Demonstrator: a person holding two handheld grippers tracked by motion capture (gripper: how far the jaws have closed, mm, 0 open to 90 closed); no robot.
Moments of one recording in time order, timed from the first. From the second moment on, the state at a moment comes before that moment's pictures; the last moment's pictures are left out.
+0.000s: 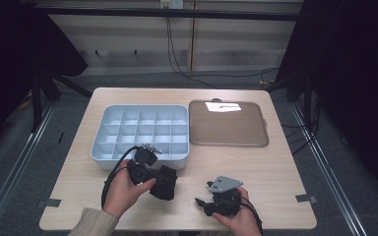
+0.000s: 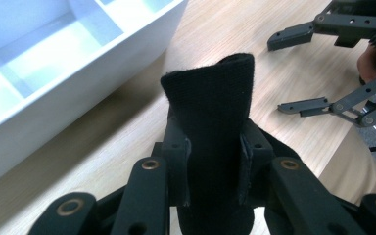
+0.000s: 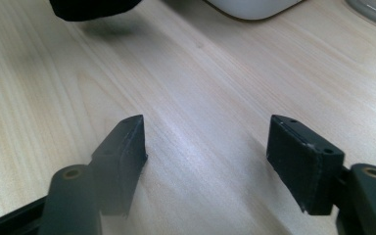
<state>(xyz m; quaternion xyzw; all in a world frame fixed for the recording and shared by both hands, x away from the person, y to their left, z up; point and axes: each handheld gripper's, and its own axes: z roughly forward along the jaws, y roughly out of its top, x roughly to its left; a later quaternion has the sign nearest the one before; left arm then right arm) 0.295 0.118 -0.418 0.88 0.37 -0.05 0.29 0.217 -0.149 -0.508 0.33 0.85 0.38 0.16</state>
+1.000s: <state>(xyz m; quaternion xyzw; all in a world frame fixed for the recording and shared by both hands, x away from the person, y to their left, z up) 0.301 0.159 -0.403 0.87 0.40 -0.05 0.27 0.221 -0.149 -0.510 0.35 0.85 0.37 0.14</state>
